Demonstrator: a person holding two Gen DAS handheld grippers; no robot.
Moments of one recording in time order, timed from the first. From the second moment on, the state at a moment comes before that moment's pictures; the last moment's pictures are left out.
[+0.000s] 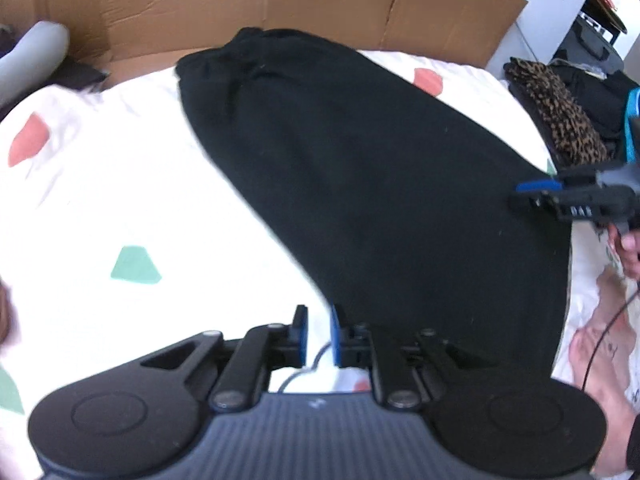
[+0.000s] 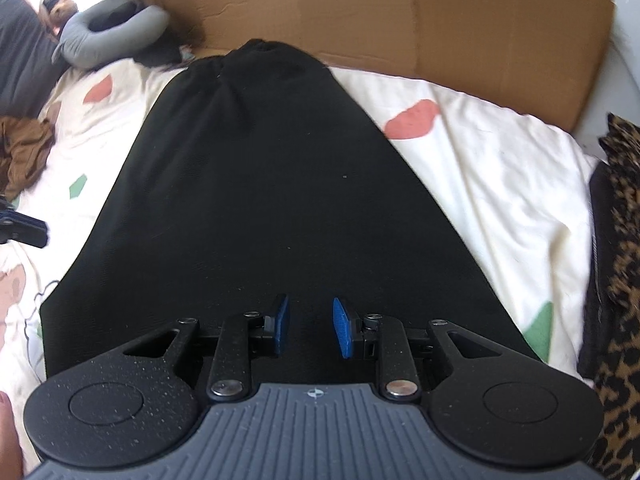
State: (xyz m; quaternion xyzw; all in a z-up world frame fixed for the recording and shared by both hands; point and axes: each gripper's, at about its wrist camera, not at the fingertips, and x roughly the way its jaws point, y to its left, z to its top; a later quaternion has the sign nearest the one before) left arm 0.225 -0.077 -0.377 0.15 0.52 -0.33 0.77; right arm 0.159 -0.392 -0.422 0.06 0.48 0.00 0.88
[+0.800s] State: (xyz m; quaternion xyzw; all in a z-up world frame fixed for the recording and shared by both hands) left arm 0.154 -0.058 -0.417 0.07 0.47 -0.34 0.81; right arm 0.106 -0.388 -0.436 -0.02 0.59 0.00 0.81
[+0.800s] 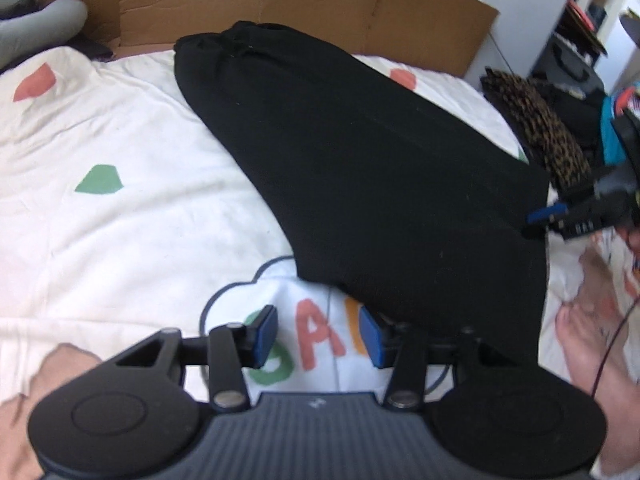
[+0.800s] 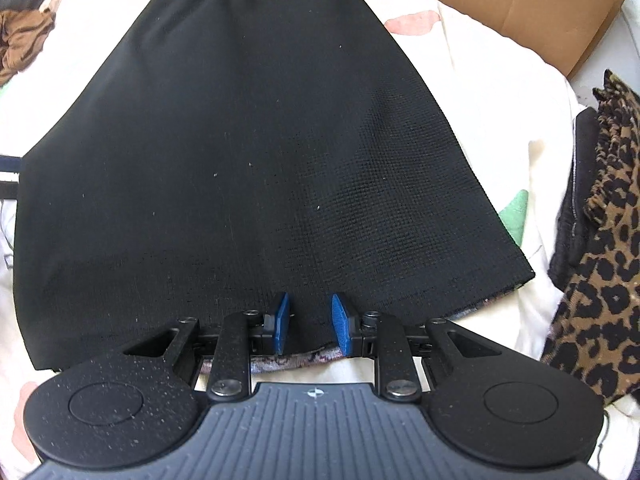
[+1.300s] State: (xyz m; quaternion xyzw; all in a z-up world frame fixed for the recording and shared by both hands) left arm 0.161 -0.076 -0.408 0.02 0.44 -0.35 0.83; right arm 0.126 -0.326 -0.366 -0.01 0.54 0.09 0.84
